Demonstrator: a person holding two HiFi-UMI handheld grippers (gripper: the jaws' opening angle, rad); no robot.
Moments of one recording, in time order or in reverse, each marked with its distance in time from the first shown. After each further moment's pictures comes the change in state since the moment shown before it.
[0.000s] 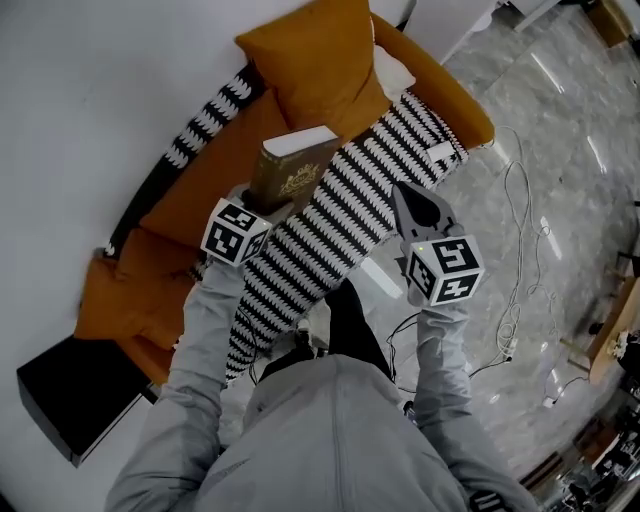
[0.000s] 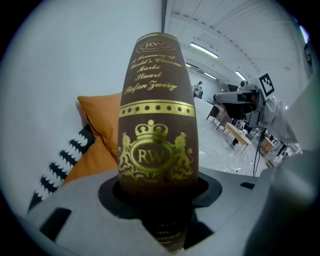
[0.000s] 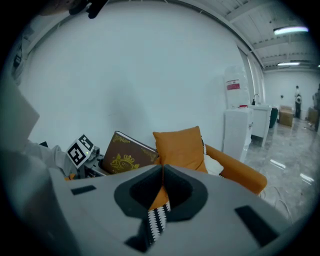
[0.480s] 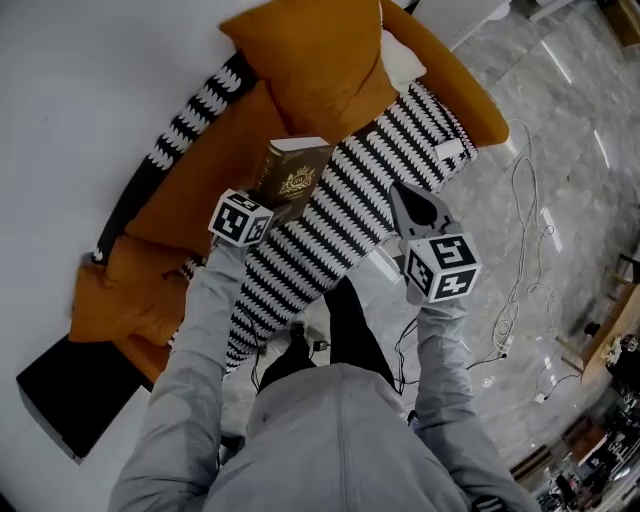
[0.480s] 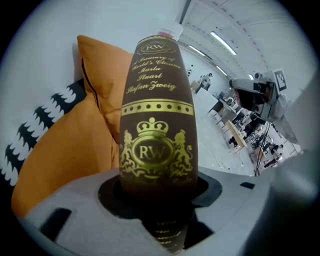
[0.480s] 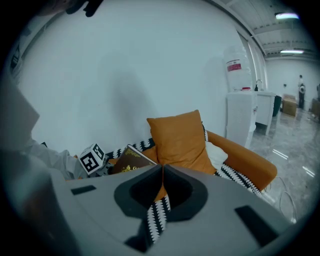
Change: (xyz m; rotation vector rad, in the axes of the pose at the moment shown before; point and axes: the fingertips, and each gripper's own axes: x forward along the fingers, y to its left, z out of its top) left arm 0.097 0.037 -0.074 -0.167 0.205 -0.085; right arm 0.062 -0.038 -0.045 0.050 0.115 0.039
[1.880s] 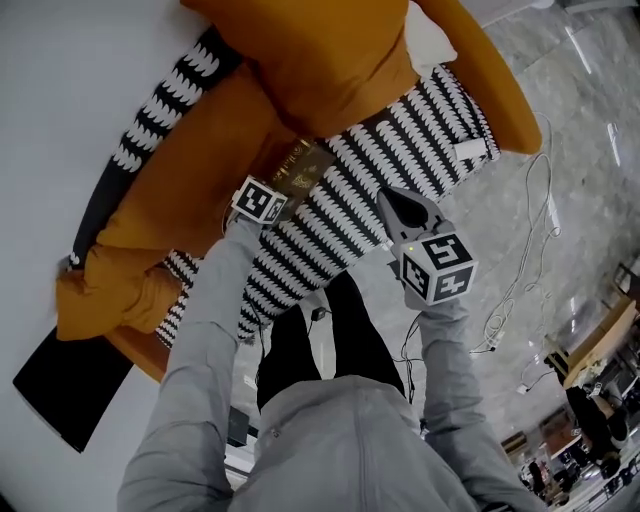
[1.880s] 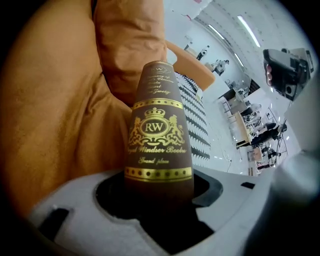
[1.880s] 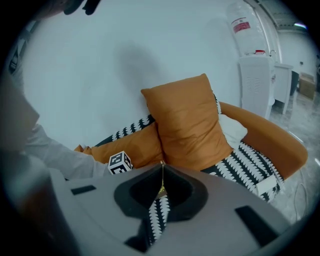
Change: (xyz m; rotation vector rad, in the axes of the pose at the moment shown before) left arm 0.128 0.055 -0.057 -0.130 0.284 0.002; right arm 0.082 -0.030 -0.037 0.076 0.232 0.175
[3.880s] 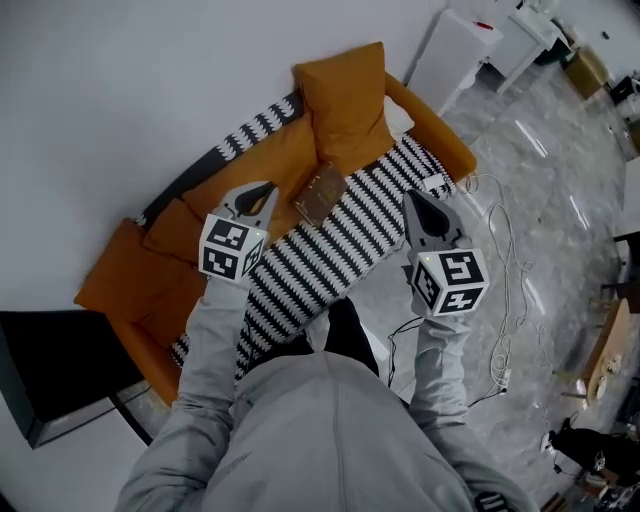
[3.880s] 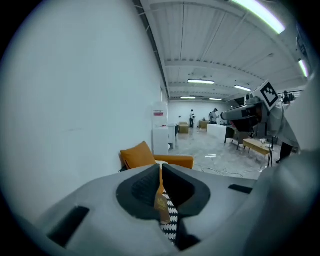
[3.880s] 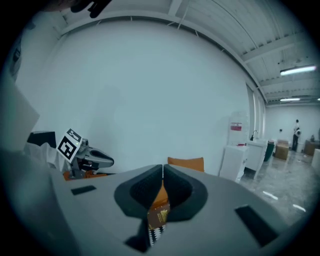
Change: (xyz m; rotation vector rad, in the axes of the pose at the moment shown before) left arm -0.453 -0.187 -0.097 0.329 -0.980 0.344; right arm -0.276 0.286 0.024 -0.343 -0.541 -0.298
